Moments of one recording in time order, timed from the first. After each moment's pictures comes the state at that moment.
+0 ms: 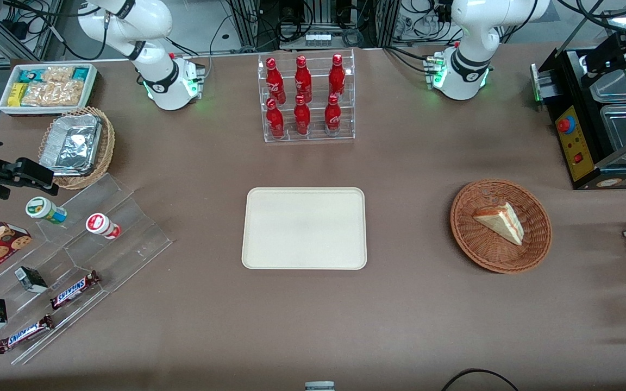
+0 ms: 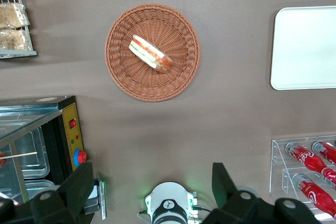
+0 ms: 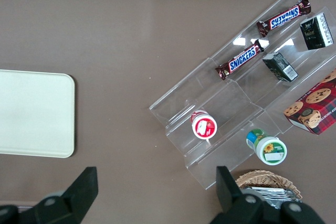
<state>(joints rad) 0.05 -0.13 -0.06 -1.44 -0.01 1.24 0.04</state>
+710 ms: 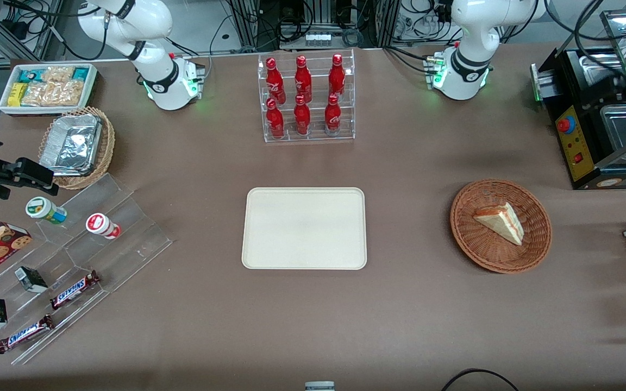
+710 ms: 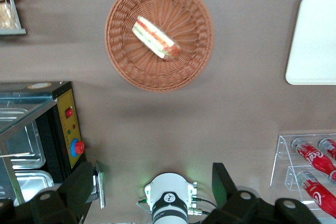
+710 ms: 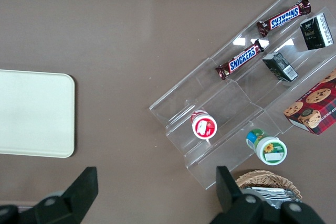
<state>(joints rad) 0.06 0.00 0.00 -1.45 0.00 1.24 0.04</state>
